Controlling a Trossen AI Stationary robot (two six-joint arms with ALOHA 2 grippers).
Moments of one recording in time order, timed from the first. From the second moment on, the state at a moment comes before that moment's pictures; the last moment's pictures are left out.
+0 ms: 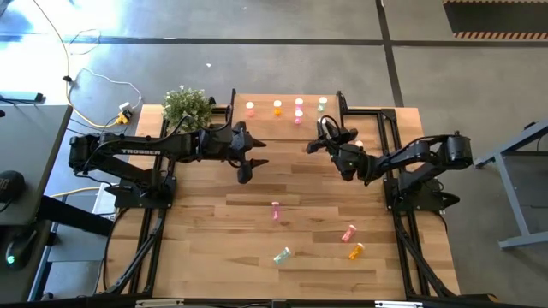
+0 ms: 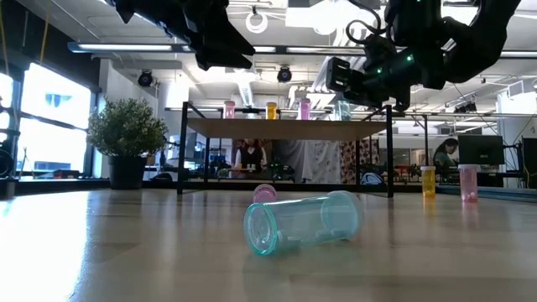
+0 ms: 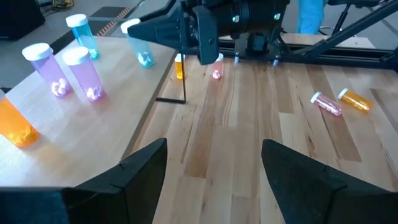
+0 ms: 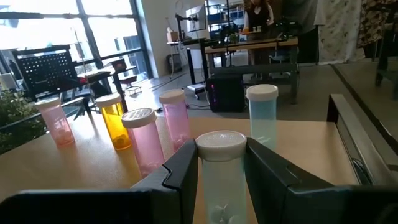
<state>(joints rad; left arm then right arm) 0.29 1.28 0.88 -0.03 -0.01 0.03 -0.13 1.49 0.49 0.98 1.02 0.18</state>
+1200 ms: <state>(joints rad) 0.29 1.28 0.88 -0.03 -0.01 0.00 -0.13 1.49 0.49 1.13 1.02 0.10</state>
